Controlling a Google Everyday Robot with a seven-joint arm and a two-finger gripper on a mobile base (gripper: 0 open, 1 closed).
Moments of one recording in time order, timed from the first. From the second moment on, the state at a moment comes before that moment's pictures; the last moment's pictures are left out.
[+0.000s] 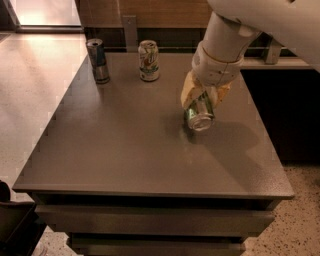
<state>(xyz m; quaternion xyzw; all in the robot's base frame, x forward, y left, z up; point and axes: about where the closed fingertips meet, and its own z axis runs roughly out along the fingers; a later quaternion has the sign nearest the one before) 0.557 -0.108 0.885 -0.05 0.99 0.06 0.10</state>
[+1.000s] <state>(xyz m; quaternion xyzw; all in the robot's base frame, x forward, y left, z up) 0.568 -0.138 0.943 -0.11 0.95 0.14 0.26</state>
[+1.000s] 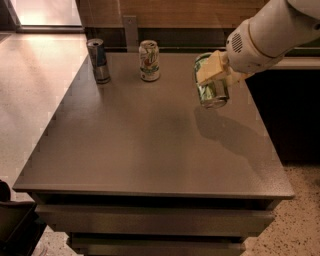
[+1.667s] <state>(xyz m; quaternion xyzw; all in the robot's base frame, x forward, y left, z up) 0.571 -0.133 0.966 -0.17 0.90 0.19 0.35</state>
